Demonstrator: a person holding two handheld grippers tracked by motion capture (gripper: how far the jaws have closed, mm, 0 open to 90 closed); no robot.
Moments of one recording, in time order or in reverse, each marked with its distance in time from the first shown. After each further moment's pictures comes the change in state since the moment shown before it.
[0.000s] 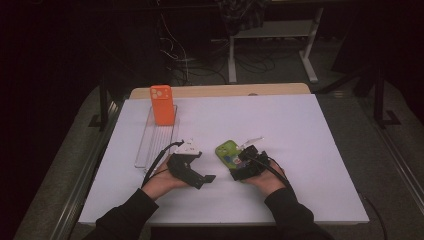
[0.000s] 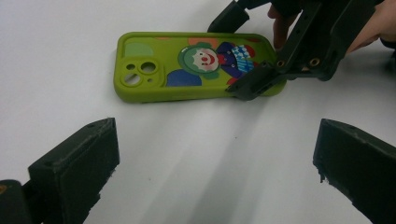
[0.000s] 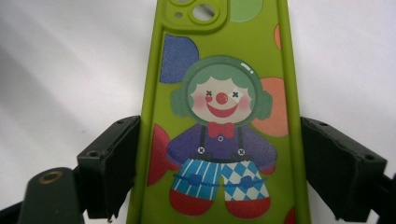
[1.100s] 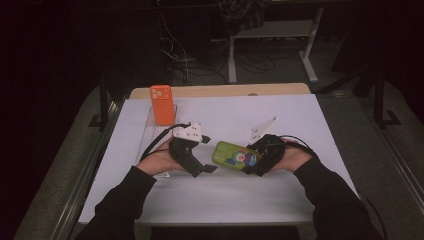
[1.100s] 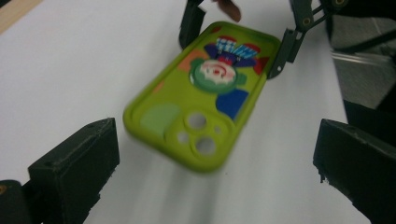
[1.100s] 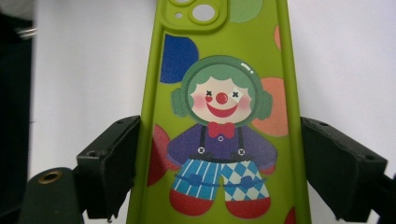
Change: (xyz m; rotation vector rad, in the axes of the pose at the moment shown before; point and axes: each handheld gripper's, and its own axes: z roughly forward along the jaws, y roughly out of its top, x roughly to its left) left arm 0.009 0.058 -0.016 -0.001 -0.171 0.240; right arm -0.043 0.029 -0.055 -0.037 0.372 -0.527
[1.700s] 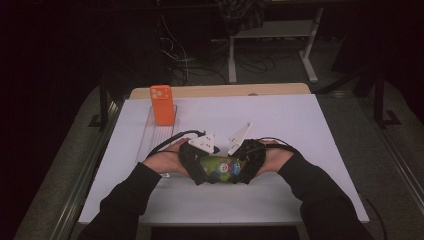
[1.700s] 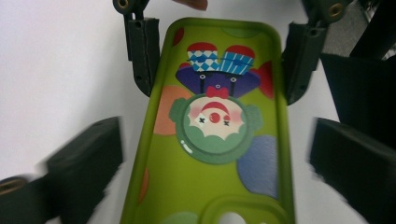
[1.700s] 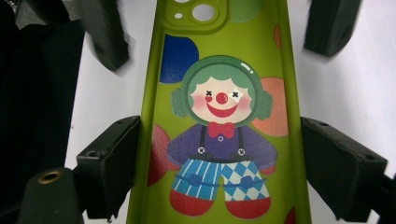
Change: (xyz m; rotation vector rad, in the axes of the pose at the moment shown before) left arm -0.007 -0.001 0.026 0.147 -0.130 0.126; right arm 0.023 0.039 0.028 0.055 0.137 -0.168
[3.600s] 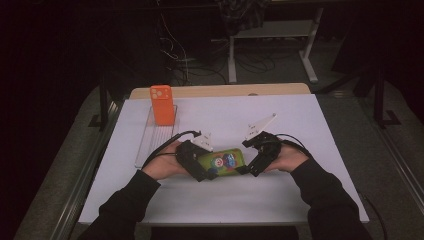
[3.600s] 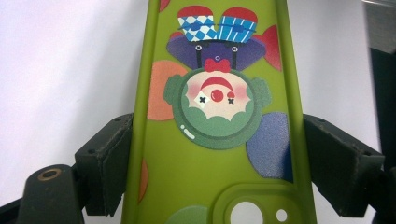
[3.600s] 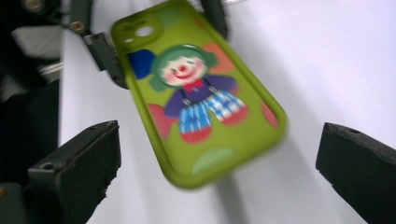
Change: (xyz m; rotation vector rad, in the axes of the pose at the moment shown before) left arm 0.003 -0.010 -0.001 0.084 0.130 -0.160; right arm -0.009 -0.031 -0.032 -0.149 -0.117 0.253
